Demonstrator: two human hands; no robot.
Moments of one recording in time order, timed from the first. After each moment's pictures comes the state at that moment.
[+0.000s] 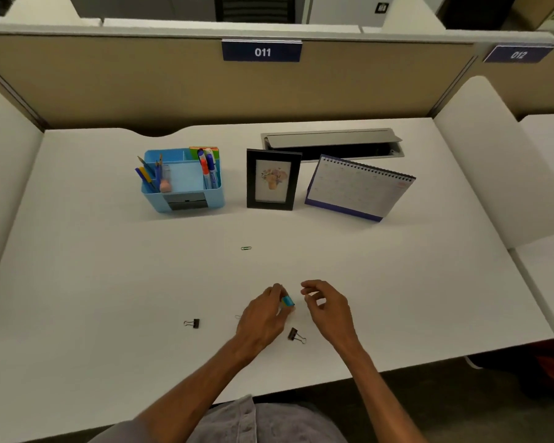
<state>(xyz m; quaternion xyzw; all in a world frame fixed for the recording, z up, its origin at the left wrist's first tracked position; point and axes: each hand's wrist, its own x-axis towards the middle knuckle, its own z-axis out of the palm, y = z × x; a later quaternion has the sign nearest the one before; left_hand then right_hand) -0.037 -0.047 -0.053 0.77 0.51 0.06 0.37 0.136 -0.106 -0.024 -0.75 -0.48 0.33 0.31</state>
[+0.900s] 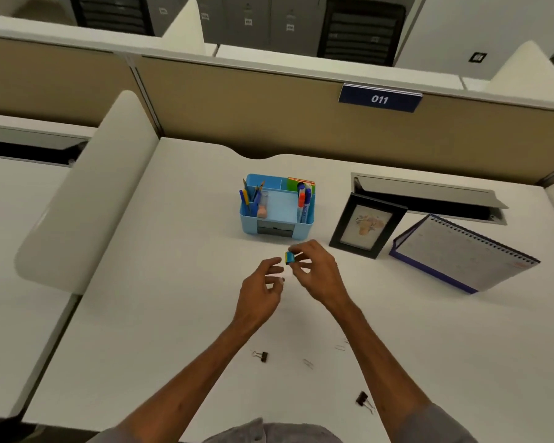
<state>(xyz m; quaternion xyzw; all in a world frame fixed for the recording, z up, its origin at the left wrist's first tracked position) -0.189 0.077 -0.005 0.54 0.63 0.31 0.46 -0.023 0.114 0.014 -0.60 -0.68 0.31 0.28</state>
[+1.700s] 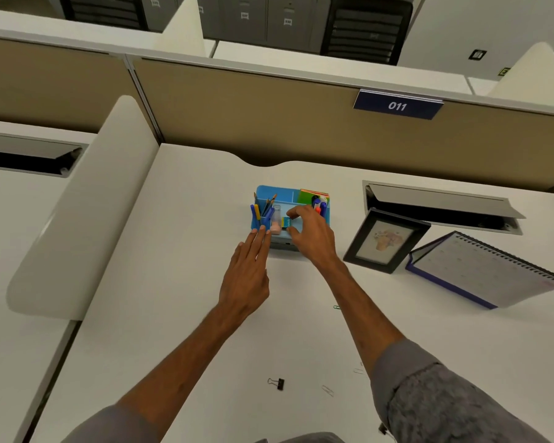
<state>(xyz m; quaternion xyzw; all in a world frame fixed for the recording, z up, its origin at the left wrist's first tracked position) -0.261 0.170 -0.024 0.78 0.59 0.13 0.18 -0.082 0.253 0.021 -0.67 -0.67 0.23 0.22</state>
